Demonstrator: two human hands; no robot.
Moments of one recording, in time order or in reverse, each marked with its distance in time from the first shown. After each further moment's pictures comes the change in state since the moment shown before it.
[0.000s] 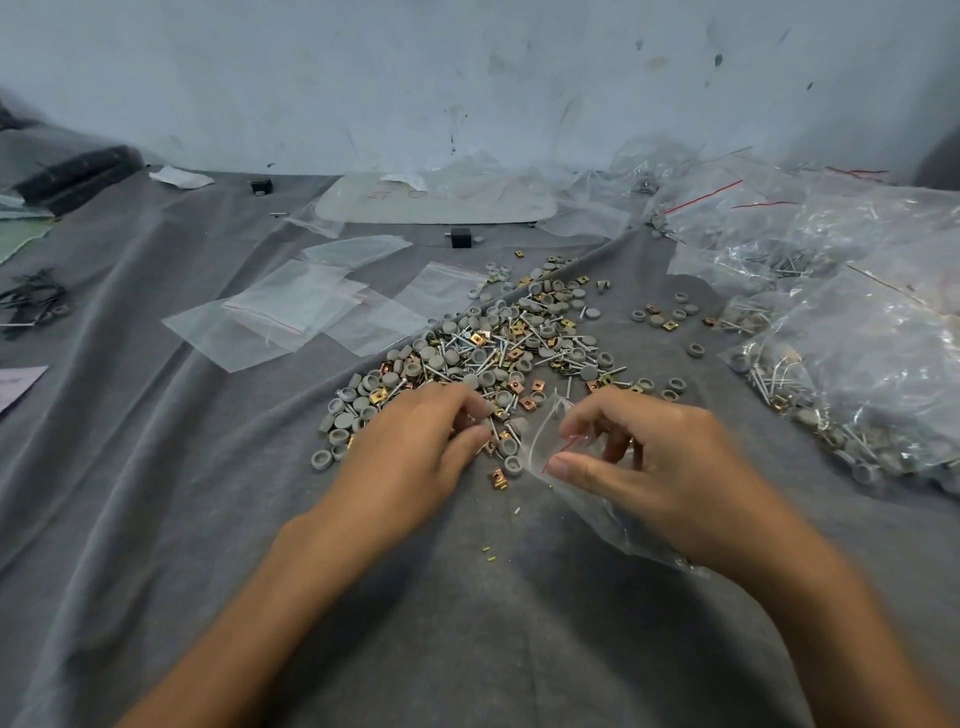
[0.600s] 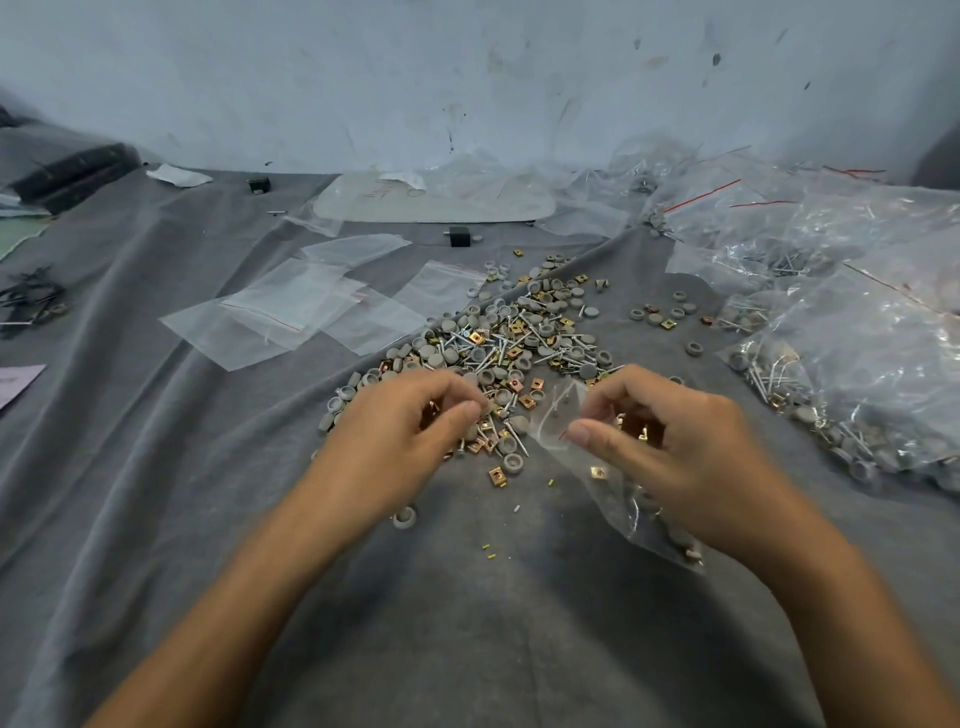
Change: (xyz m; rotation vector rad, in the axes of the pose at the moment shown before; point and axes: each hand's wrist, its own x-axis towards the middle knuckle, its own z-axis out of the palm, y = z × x) left_hand -0.001 -0.002 -0.017 -0.233 0.055 -0.028; right_hand -0.001 0.007 -0.004 0.074 0.111 -0.022
